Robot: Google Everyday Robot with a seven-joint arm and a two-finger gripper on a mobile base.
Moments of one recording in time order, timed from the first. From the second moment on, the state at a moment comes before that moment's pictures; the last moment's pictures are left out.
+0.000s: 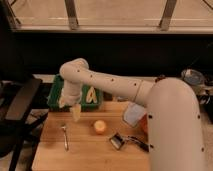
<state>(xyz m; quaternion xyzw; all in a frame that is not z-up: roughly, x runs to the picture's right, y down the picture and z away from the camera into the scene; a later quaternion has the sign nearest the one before) -0.196 0.124 0.747 -0.36 -0.29 -0.31 0.83</state>
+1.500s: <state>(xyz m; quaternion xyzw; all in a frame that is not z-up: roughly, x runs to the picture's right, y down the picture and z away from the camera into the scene) -0.246 0.201 0.821 -0.43 -0.28 -0.31 0.80</state>
